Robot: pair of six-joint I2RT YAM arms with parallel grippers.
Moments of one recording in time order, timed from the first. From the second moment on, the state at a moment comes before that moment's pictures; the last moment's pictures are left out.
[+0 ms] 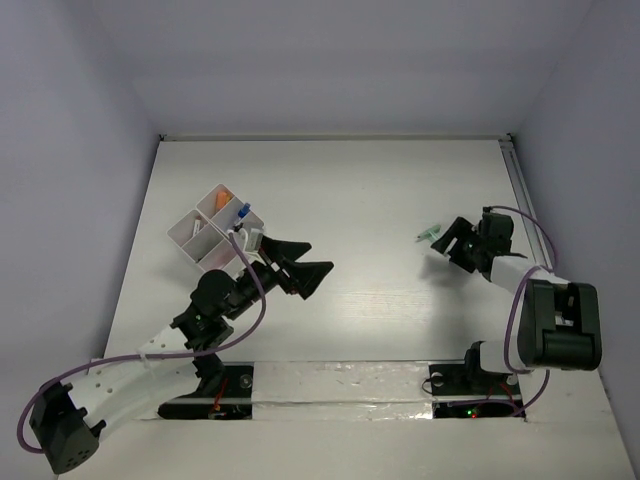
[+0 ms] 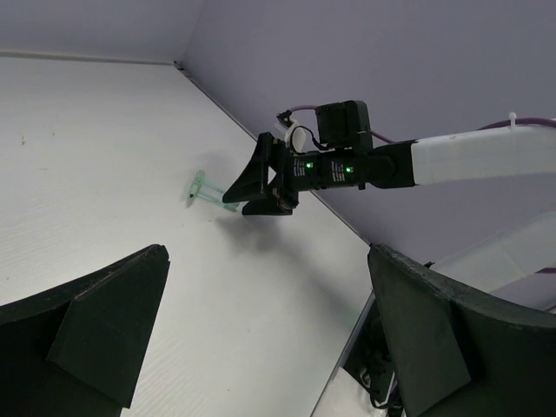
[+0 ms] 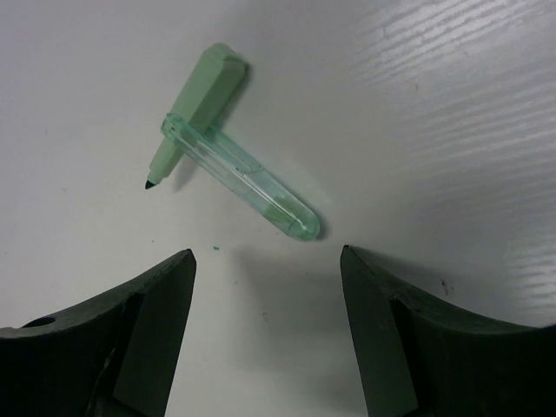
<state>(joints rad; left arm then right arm) -0.84 0.65 0.37 0.47 0.06 -0.57 -0.12 1.37 0.55 0.03 -0.26 0.52</state>
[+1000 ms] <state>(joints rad) -0.84 0.71 0.37 0.53 0.05 -0.56 -0.11 1.53 0.68 -0.01 -0.30 0.48</state>
